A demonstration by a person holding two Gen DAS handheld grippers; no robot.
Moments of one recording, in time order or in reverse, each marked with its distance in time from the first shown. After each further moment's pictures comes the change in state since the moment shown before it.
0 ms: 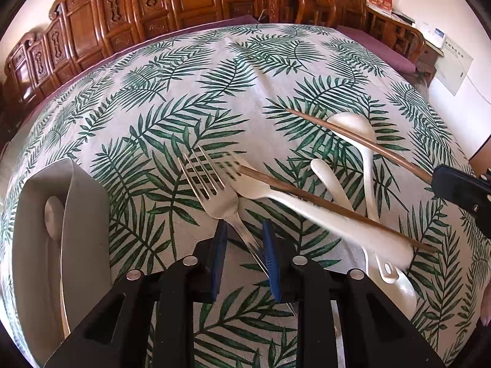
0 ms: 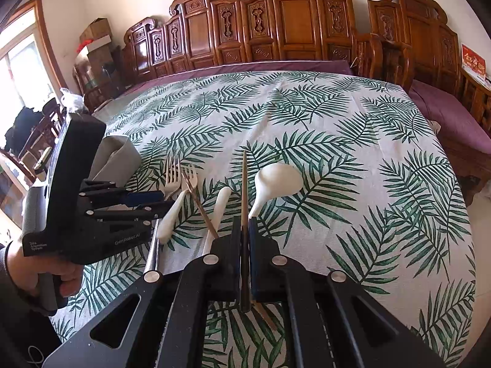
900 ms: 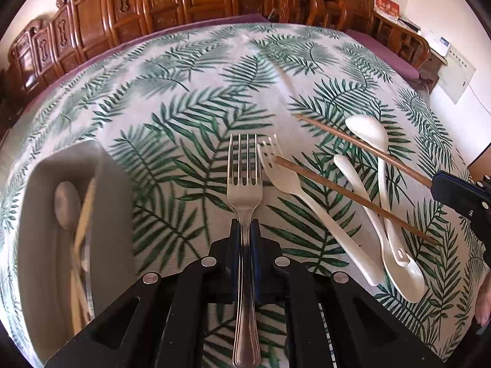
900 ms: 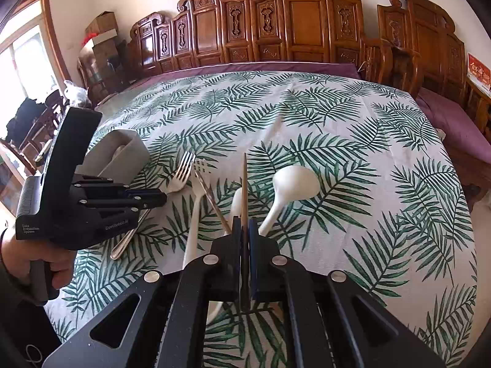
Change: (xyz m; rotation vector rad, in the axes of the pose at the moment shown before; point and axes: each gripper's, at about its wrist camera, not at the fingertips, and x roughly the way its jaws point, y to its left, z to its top) left arm -0.011 0.029 -0.006 -0.036 0.005 -0.013; right arm 0.004 0.020 0.002 -0.033 0.003 0.002
